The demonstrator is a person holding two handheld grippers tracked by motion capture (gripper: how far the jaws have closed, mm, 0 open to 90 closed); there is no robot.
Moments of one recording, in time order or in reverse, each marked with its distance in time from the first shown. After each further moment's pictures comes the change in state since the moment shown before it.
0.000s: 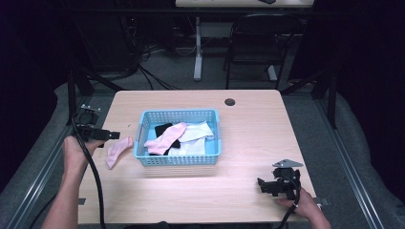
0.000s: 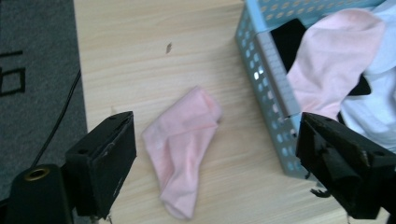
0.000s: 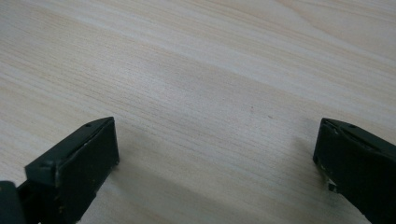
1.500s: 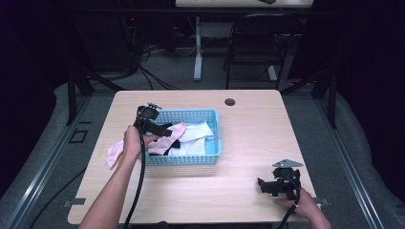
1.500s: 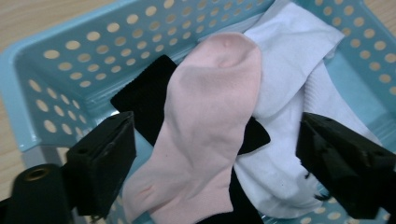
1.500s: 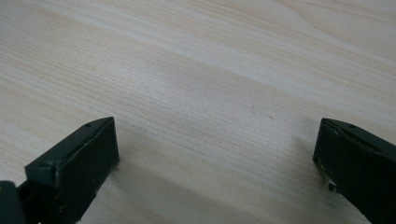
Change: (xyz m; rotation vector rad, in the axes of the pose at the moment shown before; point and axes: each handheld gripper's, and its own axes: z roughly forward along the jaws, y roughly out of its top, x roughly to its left) left arm -0.120 0.047 0.096 0.069 -0.137 0.207; right arm 0.000 0.000 0.000 0.000 0.001 -0.002
